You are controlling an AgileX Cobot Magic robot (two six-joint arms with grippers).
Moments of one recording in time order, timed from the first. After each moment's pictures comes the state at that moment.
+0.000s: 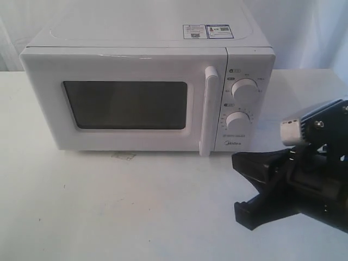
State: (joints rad) left arm 0.01 0.00 0.02 0.06 0.39 -0.07; right arm 0.57 0.91 -0.36 -0.28 -0.07 0.40
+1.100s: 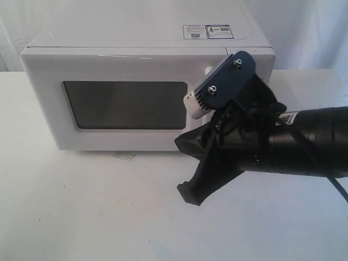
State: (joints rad) left arm 0.01 0.00 0.02 0.06 0.39 -0.07; right arm 0.61 1.18 -0.72 0.79 0.24 -0.93
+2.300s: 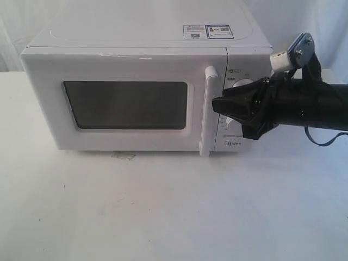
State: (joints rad) left arm 0.01 0.00 0.02 0.06 0.39 -0.07; right arm -0.04 1.50 -0.75 1.73 0.91 -2.12
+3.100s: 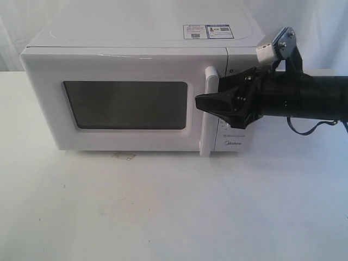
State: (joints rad) left arm 0.01 0.00 0.02 0.06 0.39 -0.07; right arm 0.00 1.61 -0.85 1.74 0.95 -2.12
